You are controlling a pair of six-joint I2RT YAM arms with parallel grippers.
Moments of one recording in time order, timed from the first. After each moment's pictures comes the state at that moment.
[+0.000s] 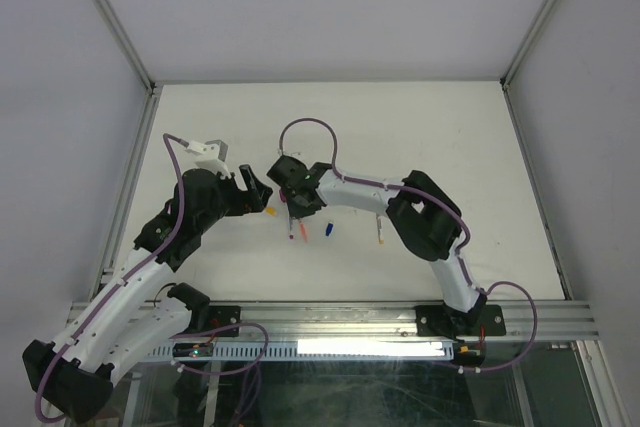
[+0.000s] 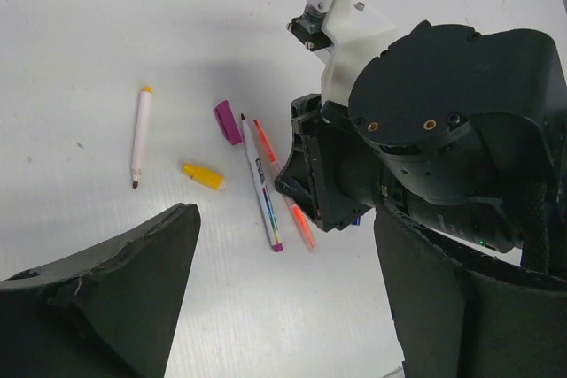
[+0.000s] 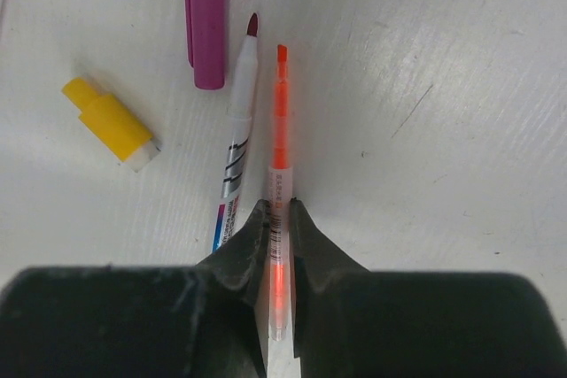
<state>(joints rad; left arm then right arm) -0.50 0.76 0.69 -0.38 -0.06 -0.53 0.99 2.11 1.57 -0.63 0.20 0.63</state>
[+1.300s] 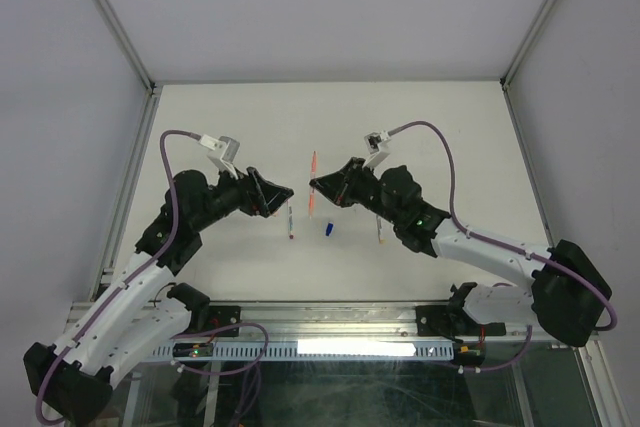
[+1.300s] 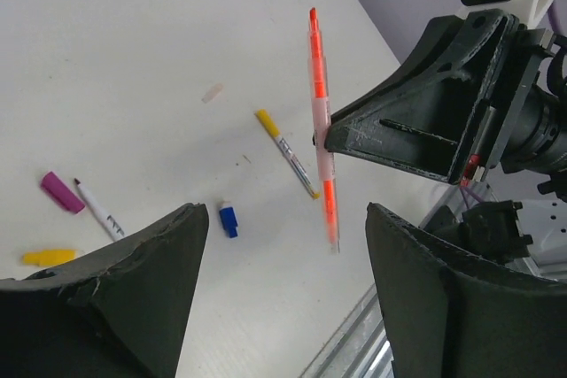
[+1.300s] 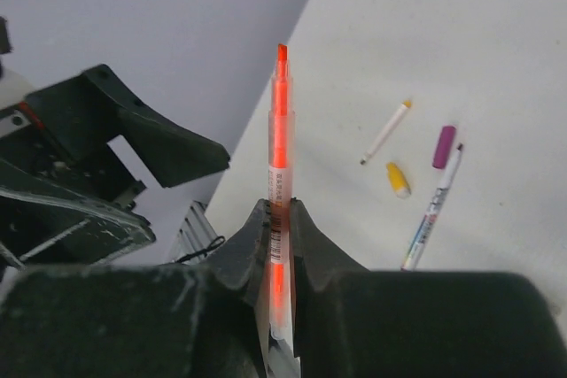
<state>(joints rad) -0.50 0.72 0.64 -0.11 0.30 -0.53 0.87 1.21 0.66 0.41 -0.04 0.85</state>
